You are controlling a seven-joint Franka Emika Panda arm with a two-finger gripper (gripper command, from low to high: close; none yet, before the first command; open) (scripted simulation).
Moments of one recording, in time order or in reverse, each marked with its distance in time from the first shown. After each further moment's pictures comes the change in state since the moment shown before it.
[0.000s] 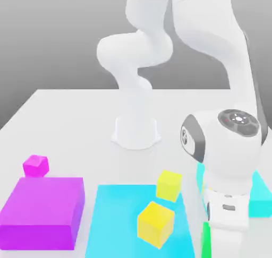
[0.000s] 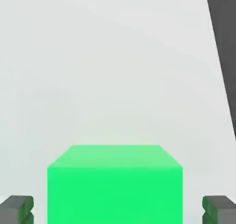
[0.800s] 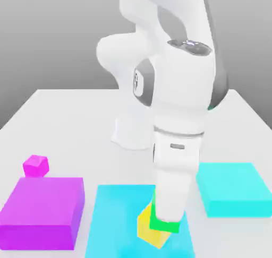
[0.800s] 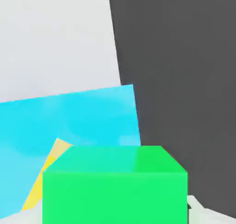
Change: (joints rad) arm -0.185 -0.397 -0.284 -0.142 -0.322 -0.123 -0.184
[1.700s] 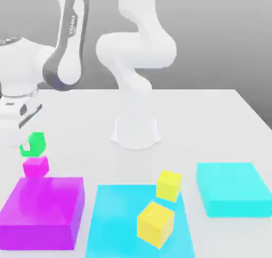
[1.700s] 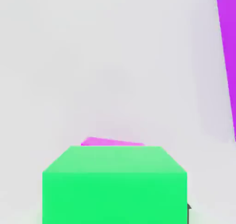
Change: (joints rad) arm -0.329 -0.106 -0.569 -0.323 0.151 0.091 -1.115
